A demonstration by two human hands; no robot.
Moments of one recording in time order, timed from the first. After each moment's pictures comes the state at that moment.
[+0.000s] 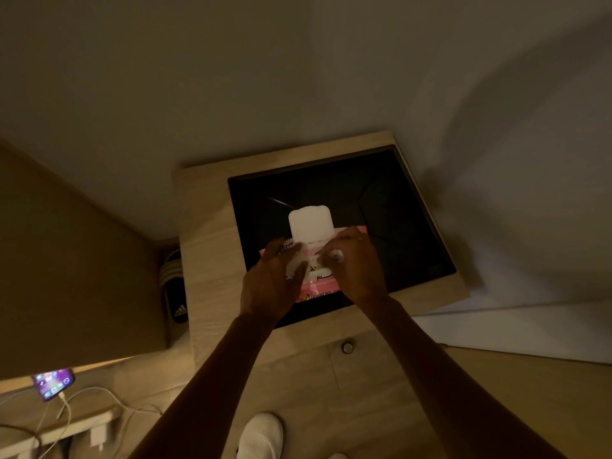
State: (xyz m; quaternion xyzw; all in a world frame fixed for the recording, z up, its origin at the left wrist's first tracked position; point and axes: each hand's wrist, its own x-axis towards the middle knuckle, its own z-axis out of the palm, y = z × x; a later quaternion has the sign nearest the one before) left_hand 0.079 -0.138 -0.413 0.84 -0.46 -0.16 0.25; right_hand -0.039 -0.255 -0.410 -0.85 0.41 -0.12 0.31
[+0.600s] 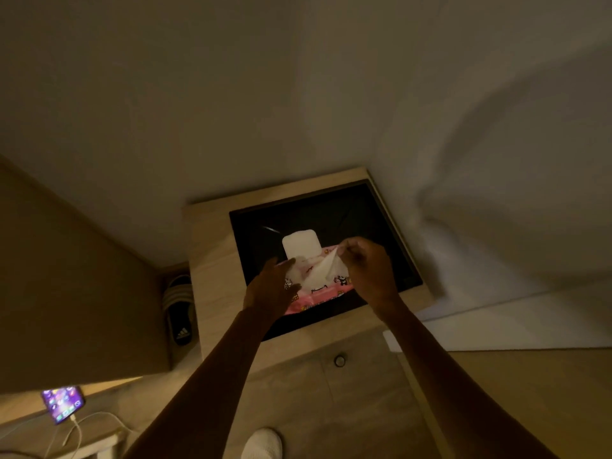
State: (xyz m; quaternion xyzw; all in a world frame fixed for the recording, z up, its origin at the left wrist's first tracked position) left_hand 0.084 -0.147 -0.366 0.83 -0.46 -0.28 0.14; right_hand -0.066 -0.253 -0.313 -0.72 0.48 -0.24 0.44
